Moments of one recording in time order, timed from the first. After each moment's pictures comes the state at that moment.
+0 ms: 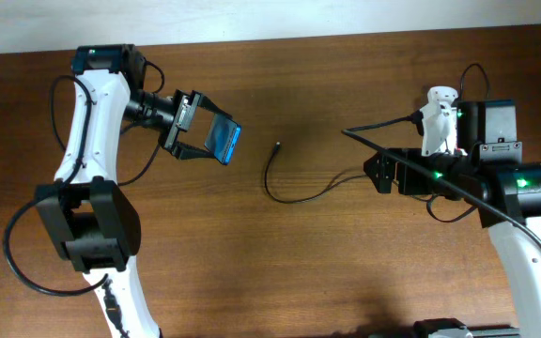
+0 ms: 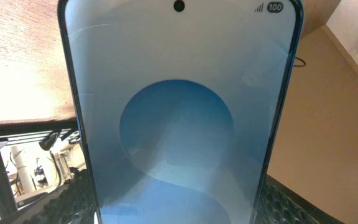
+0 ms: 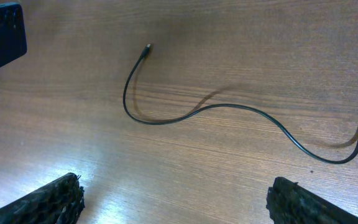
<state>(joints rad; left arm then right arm) -0.01 2.20 2.10 -1.68 0.98 -0.71 0.02 1.21 1.31 -1.11 -0.36 0.11</state>
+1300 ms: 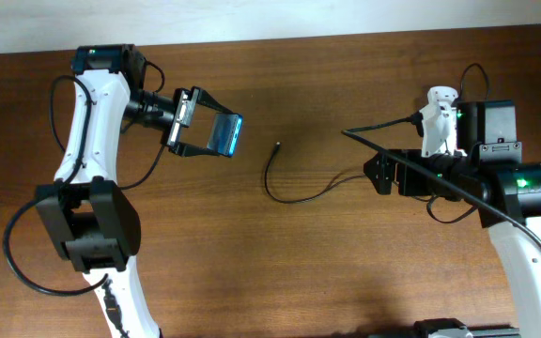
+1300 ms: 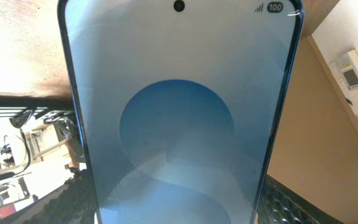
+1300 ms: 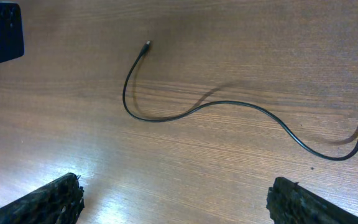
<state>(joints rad) -0.01 2.20 2.10 -1.68 1.03 -0.85 0.02 1.21 1.31 -1.12 -0.36 0.11</state>
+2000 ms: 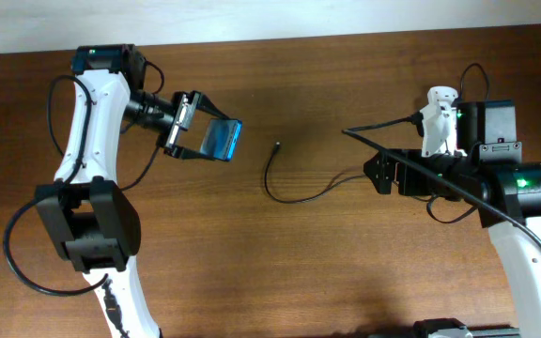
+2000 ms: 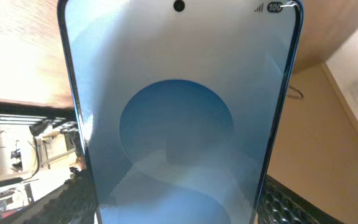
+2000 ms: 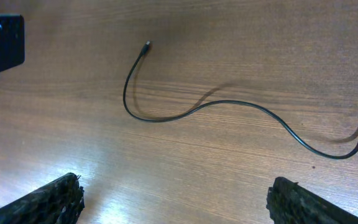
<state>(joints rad) -0.01 2.20 2.10 -1.68 0.92 -0.89 0.02 1.21 1.31 -1.12 -0.36 0.12</state>
